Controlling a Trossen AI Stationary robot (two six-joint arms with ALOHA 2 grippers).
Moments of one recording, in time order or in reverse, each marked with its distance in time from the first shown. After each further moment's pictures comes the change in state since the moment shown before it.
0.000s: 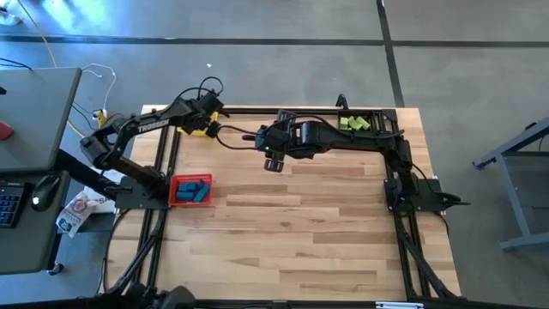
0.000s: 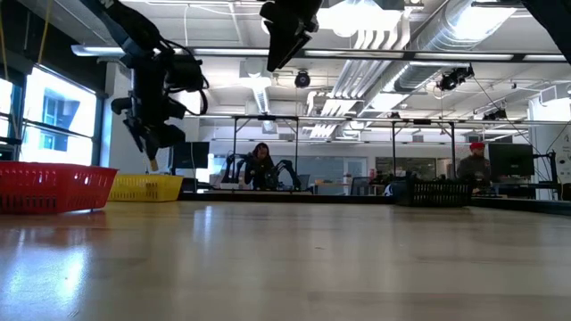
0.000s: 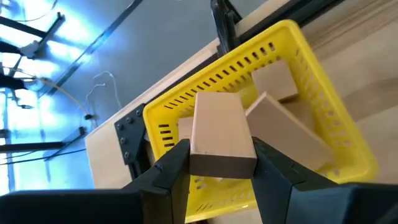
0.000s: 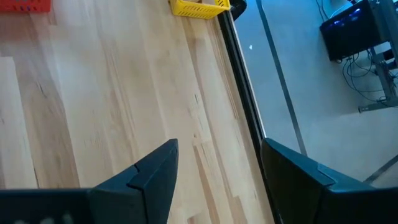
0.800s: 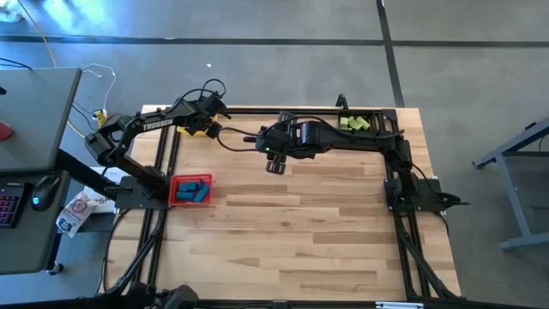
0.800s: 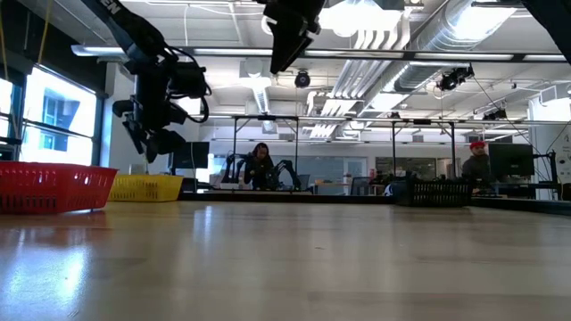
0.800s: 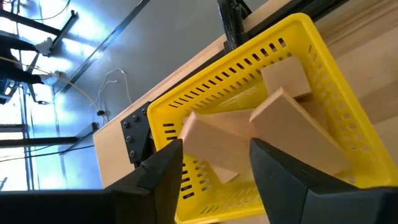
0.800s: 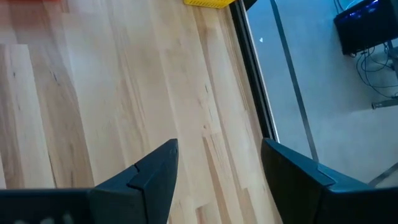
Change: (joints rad) left arm -0.008 0.046 0.000 0.007 -0.057 -0.019; right arm 0.000 0.000 0.000 -0.041 -0.040 0.018
